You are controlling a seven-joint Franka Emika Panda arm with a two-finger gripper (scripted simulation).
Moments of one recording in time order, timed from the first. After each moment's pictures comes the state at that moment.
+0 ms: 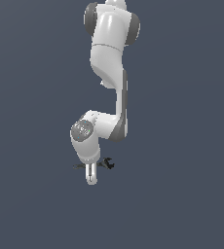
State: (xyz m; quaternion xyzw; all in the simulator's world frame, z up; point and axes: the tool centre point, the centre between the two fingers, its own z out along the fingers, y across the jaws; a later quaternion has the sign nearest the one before) arm 0.076 -0.091 0.010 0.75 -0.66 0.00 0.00
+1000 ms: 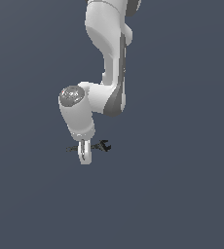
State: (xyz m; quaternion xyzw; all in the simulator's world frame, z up) arm 0.030 -0.107 0.106 0.75 -0.66 0.00 0.00
